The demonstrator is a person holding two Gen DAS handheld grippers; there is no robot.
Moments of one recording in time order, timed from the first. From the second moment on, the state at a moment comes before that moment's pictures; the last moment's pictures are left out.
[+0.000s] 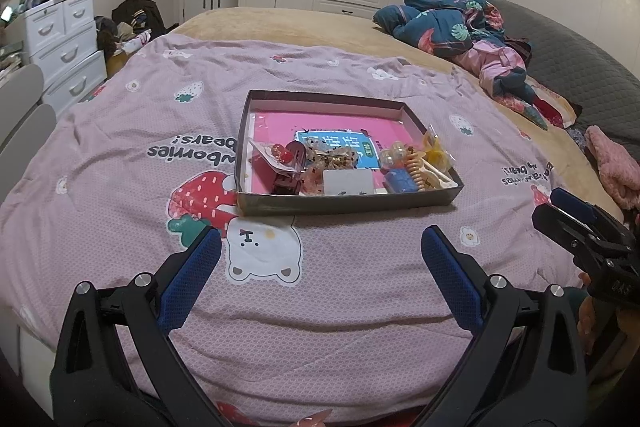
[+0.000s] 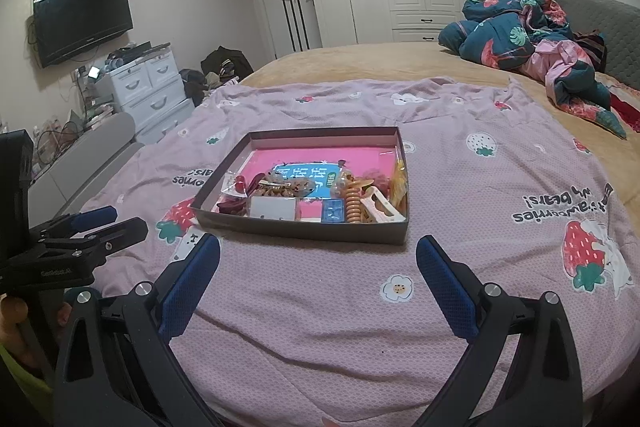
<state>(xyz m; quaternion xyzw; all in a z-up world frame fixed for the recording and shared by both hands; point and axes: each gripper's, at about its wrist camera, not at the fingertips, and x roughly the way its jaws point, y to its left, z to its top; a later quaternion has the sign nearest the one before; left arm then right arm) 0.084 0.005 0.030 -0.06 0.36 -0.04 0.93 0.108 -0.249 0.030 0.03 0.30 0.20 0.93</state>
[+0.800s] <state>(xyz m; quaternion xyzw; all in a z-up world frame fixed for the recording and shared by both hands) 0.085 0.006 0.027 -0.07 0.37 -0.05 0.93 0.110 -0.252 0.027 0.03 0.31 0.20 0.93</state>
